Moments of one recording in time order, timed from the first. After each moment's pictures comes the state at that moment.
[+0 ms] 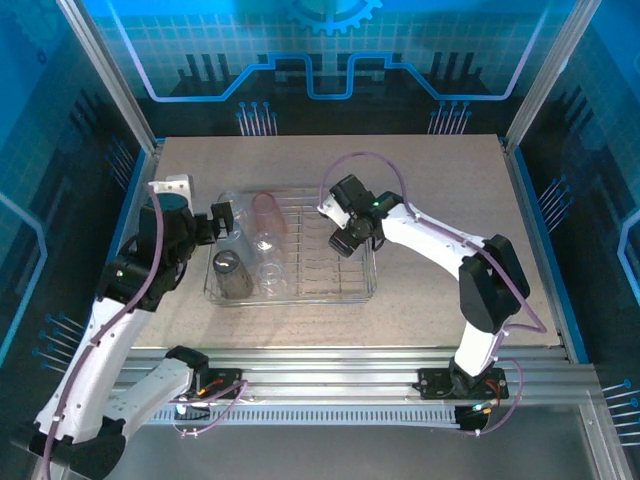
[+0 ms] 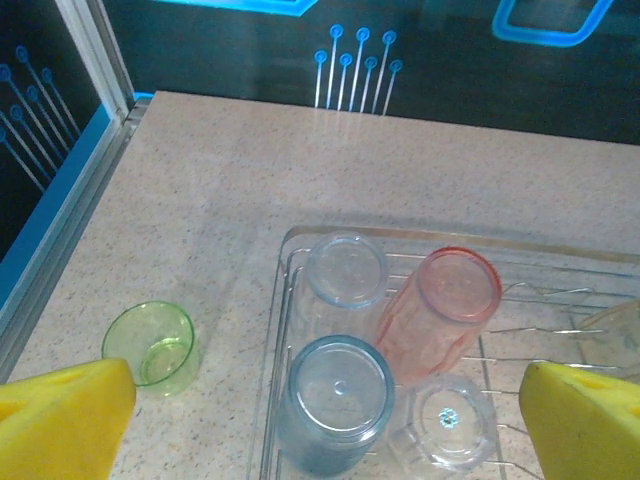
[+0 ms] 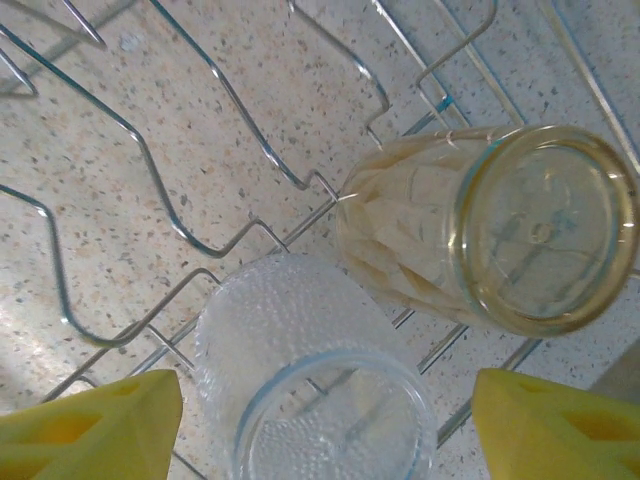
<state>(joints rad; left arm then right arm) -0.28 0.86 1.12 -0.79 -0.33 -0.31 0.66 1.76 1.40 -0.75 0.14 -0.26</state>
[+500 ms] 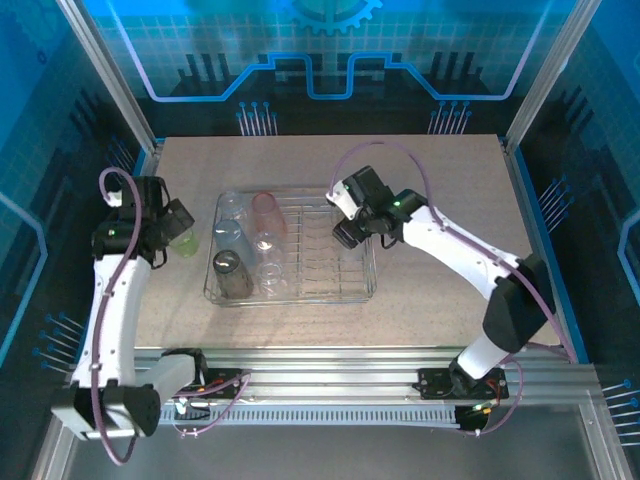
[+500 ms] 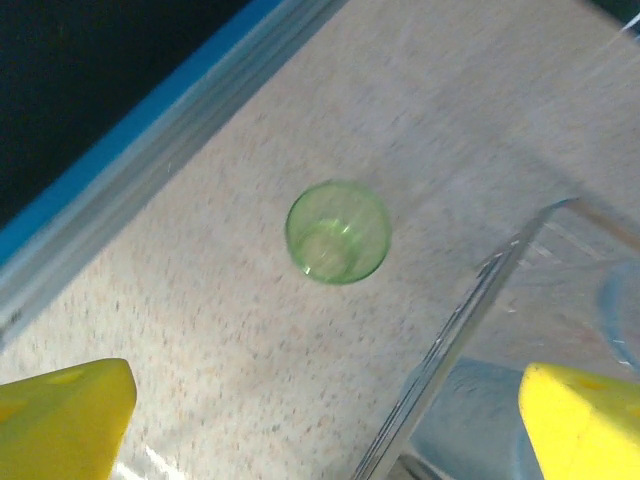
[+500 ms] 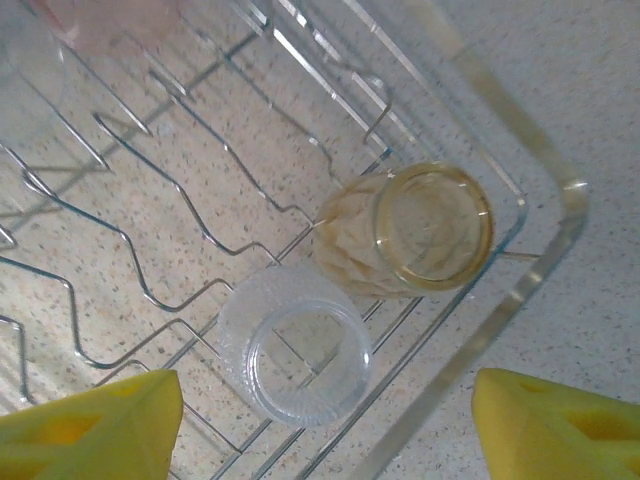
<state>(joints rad) 0.14 1.09 1.20 -1.05 -0.27 -0.59 0.66 1.59 1.38 -0.75 0.13 -0.20</state>
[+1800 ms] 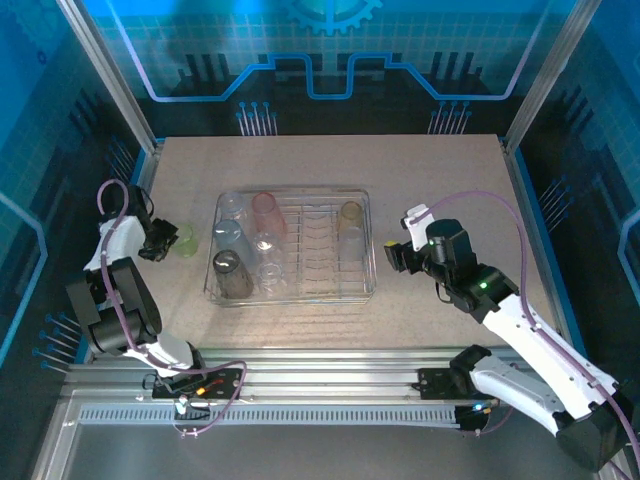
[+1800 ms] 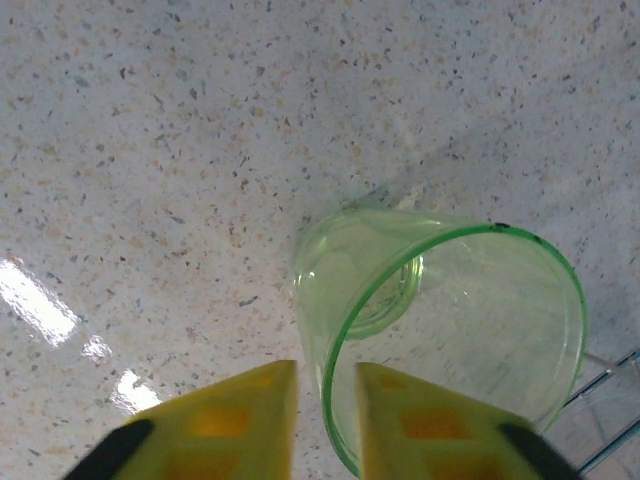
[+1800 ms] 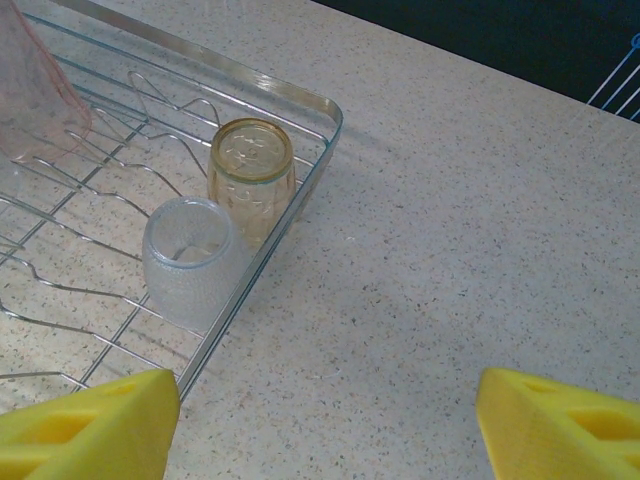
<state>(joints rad) 0.44 1.56 1.05 -0.71 0.11 -0.68 0.54 0.86 0.77 -0.49 0.19 -0.02</state>
